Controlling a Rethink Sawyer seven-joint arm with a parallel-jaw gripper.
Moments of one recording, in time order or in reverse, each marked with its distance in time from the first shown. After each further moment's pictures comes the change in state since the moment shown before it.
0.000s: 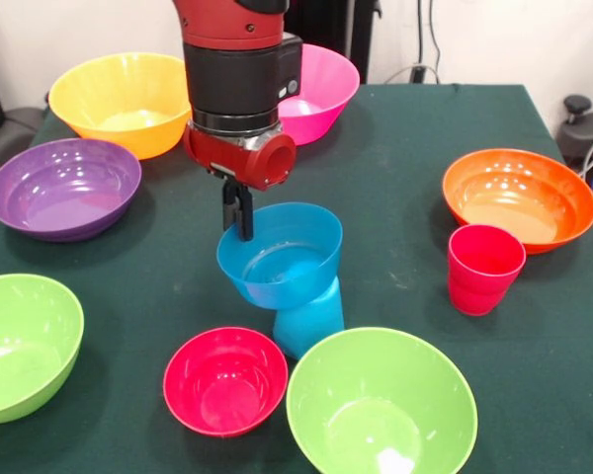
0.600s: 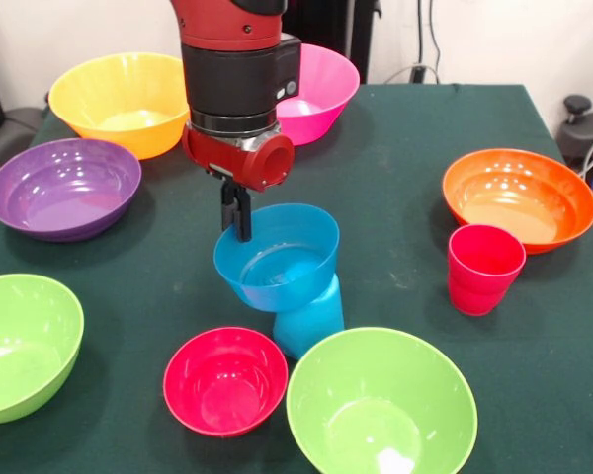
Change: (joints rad) arm 0.004 0.003 -0.007 -0.002 0.016 0.000 0.000
